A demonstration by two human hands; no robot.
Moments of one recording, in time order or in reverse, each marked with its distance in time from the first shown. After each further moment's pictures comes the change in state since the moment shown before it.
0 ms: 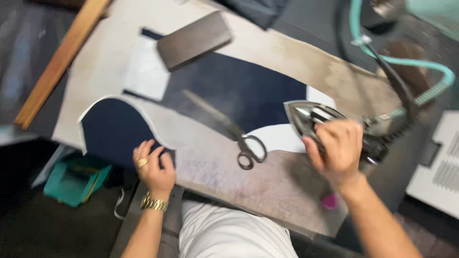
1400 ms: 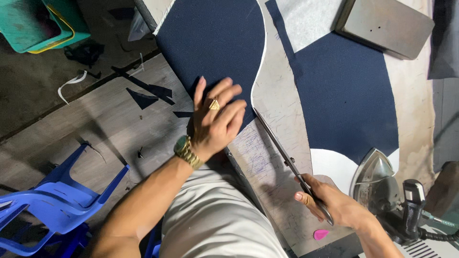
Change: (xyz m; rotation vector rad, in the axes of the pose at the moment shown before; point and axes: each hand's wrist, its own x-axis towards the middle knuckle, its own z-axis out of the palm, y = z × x) left_hand 0.013 0.001 -0.030 -0.161 -0.036 -0.217; right_hand 0.098 -0.114 0.053 0.576 -1.867 0.501
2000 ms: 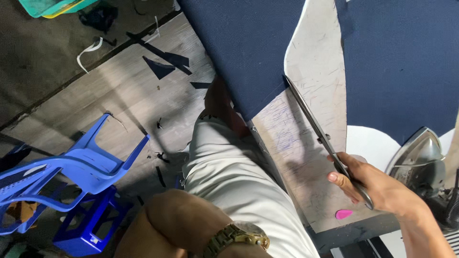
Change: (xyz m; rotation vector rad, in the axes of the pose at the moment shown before) left_hand -0.028 0.013 -0.053 -0.331 -0.005 -0.138; right_hand 0.004 0.014 -0.003 0.015 -0.004 0.058
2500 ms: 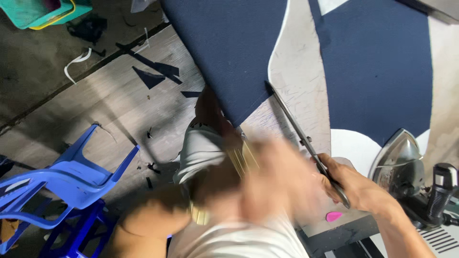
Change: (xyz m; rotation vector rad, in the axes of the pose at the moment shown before) left_hand 0.041 -0.004 0.015 -0.017 0.096 0.017; right_hand 0.003 -0.012 0.007 -0.156 0.036 0.050
